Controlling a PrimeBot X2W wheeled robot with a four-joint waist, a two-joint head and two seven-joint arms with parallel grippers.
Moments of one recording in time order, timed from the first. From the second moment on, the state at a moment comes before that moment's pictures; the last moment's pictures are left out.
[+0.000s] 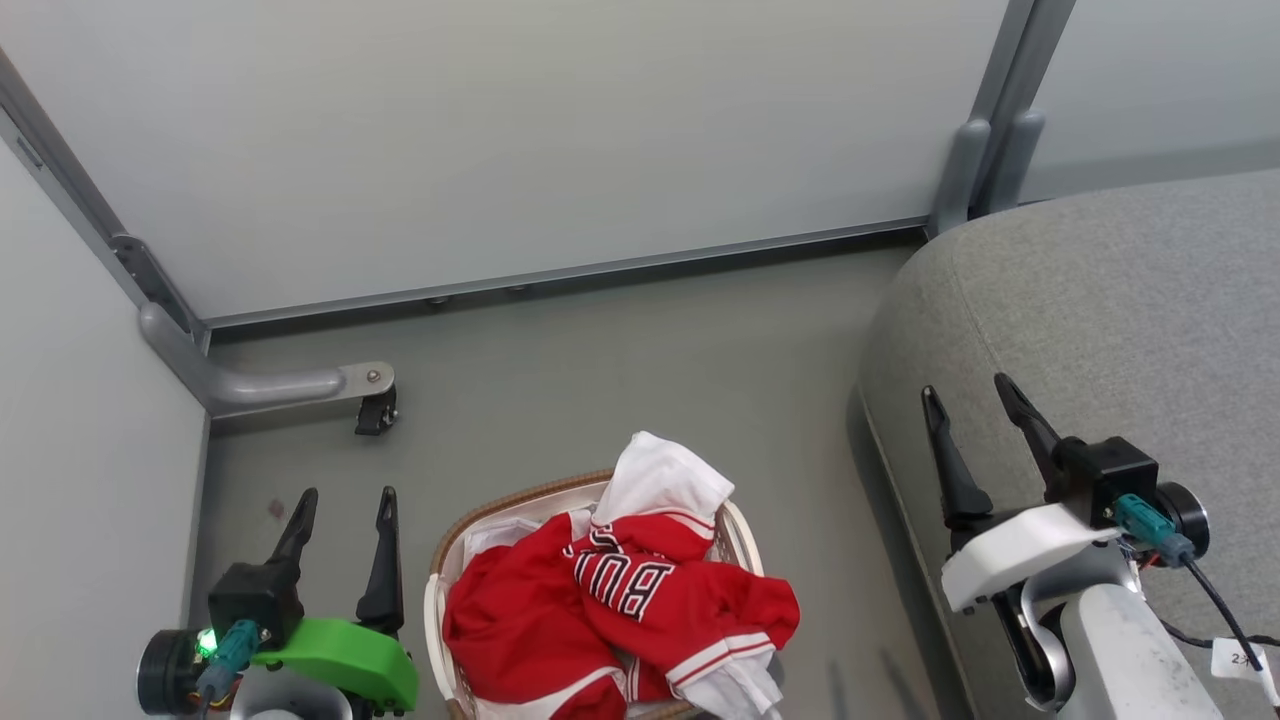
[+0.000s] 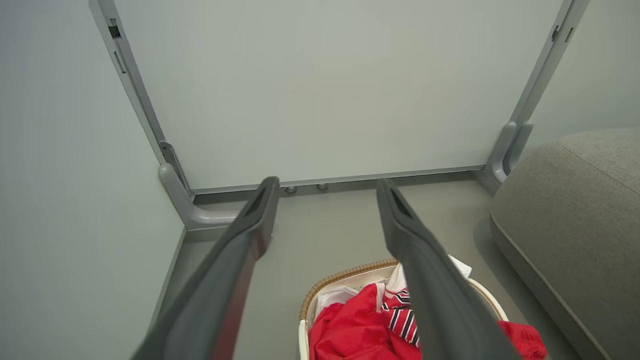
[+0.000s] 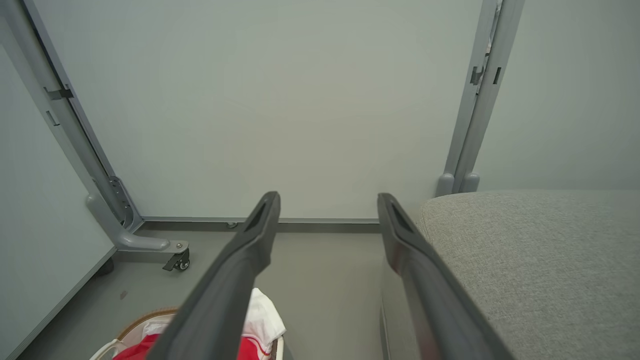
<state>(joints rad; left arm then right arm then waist) -0.08 0.11 -0.10 0.34 -0.21 -0.10 -0.23 -0.21 -0.06 0.04 0.29 0.13 0.13 -0.23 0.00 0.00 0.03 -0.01</state>
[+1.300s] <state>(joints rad) -0.75 0.31 -0.91 0.95 -0.38 -0.13 -0.26 -0.55 -0.05 0.18 0.03 0.15 0.13 -0.26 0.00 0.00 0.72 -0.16</state>
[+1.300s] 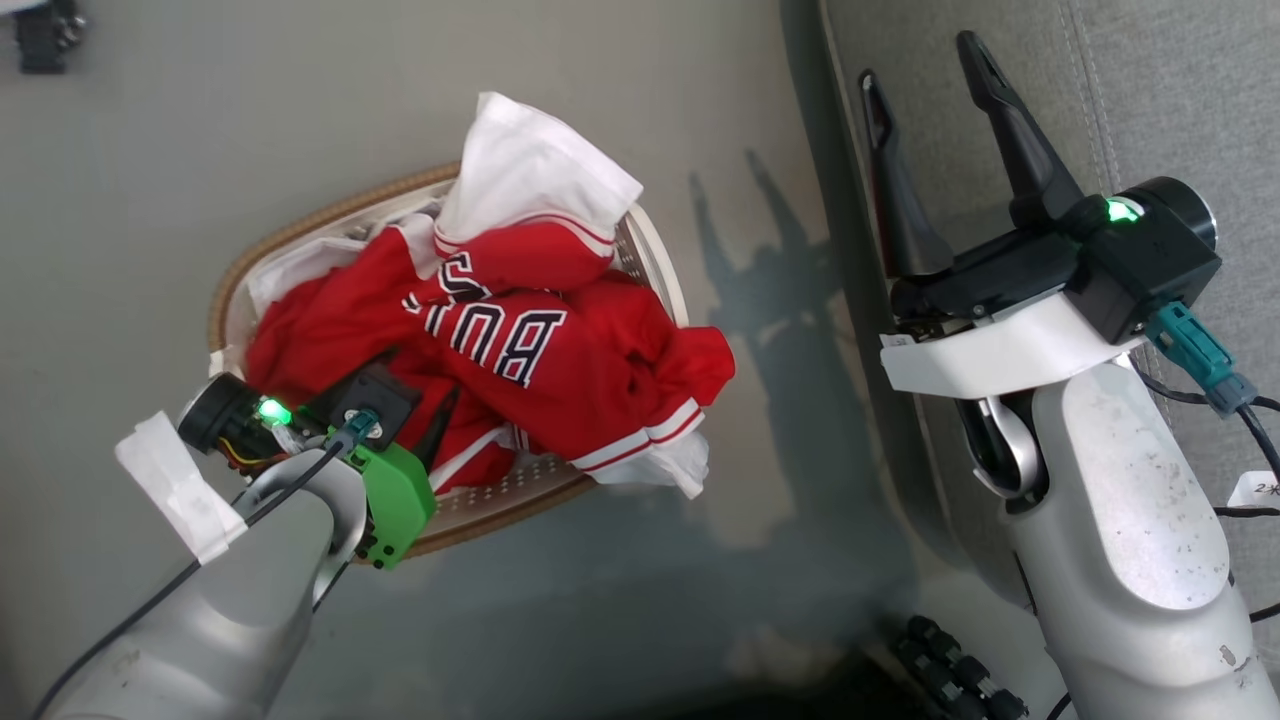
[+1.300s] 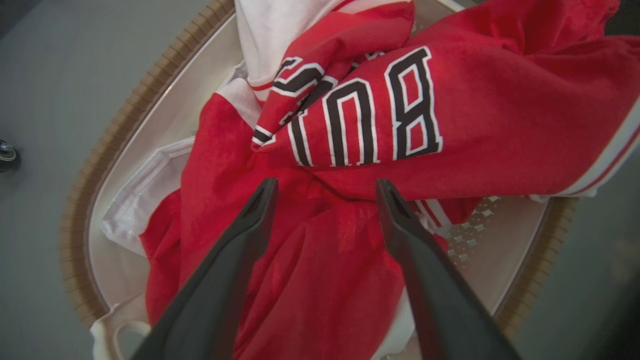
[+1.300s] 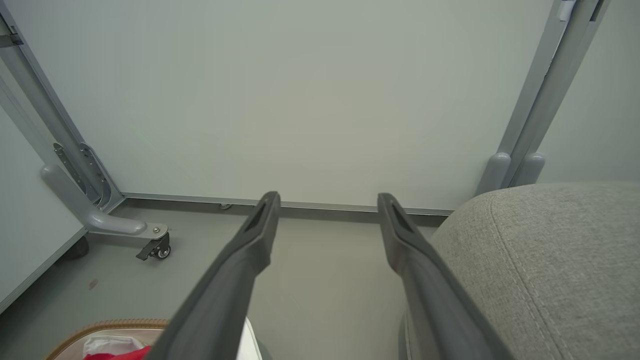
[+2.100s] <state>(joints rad) -0.95 0.36 -1.26 1.12 -0.58 -0.13 -0.07 -0.59 -0.05 0.21 0.01 0.20 0.13 -0.26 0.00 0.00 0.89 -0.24</state>
